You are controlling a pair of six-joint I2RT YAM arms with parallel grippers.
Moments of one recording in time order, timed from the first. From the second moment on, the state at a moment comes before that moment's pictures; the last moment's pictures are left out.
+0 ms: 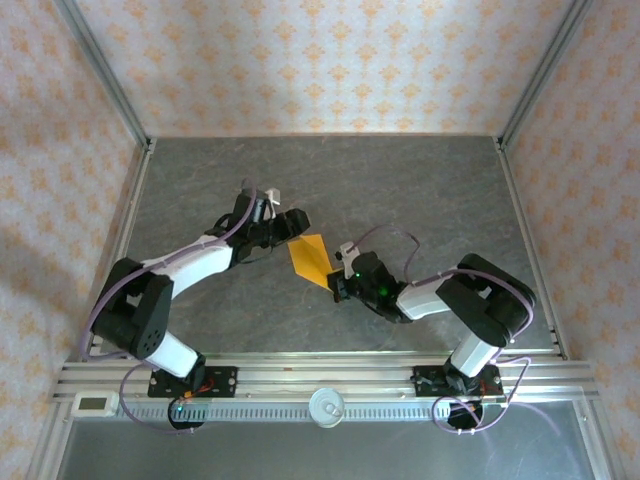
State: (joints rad) left arm -0.38 1.51 0.85 0.02 0.32 -0.83; right arm 0.80 1.67 0.48 0.61 -0.12 0.41
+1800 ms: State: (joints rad) left arm -0.38 1.62 0.69 0.25 0.49 -0.91; right arm 0.71 1.85 0.52 0.79 -0.47 0.96
